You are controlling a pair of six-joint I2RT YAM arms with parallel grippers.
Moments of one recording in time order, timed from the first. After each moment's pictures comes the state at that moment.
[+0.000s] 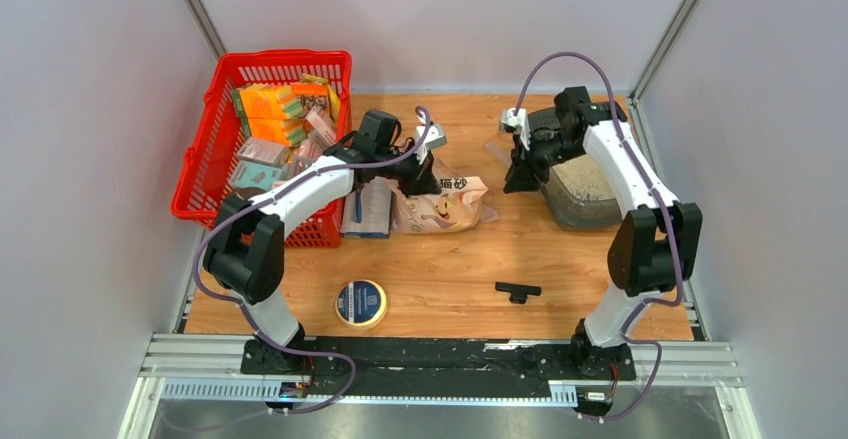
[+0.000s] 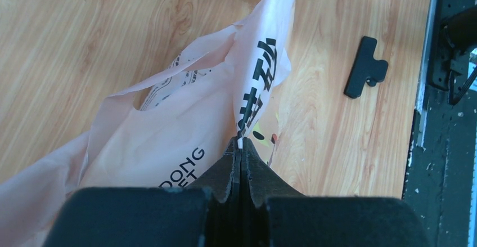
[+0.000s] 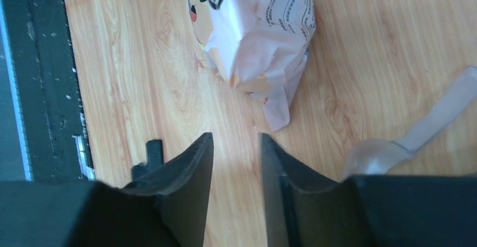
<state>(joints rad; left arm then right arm) -0.51 1.71 1.29 -0.31 0.77 0.30 0.14 1.76 1.62 -1.23 -0.87 -1.05</state>
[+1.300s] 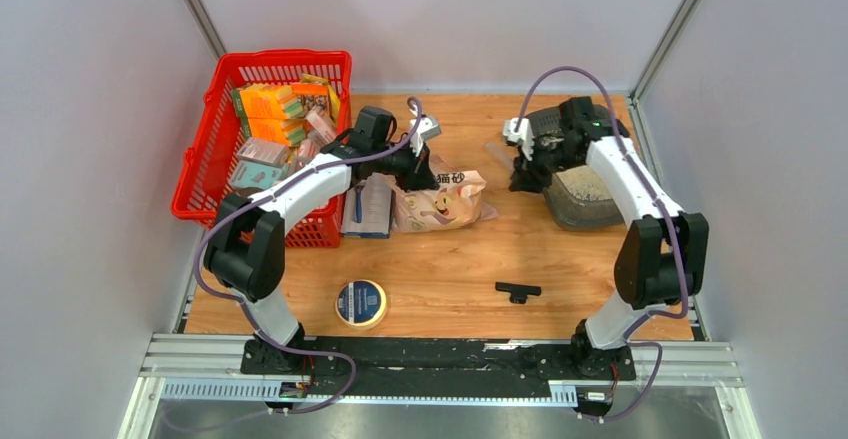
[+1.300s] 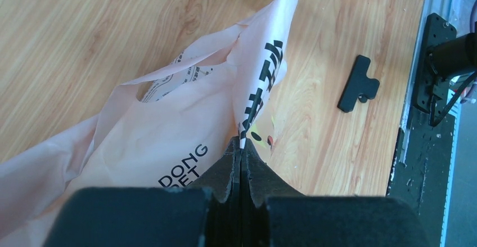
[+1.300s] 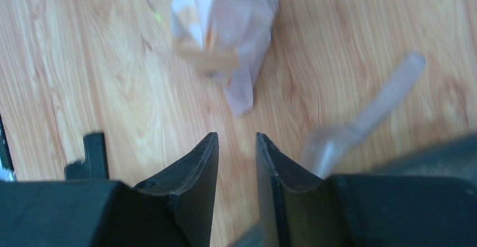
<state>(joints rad) -0.48 1.72 1.29 -0.28 0.77 0.17 0.16 1.67 1.42 -0.93 -0.81 -1.05</state>
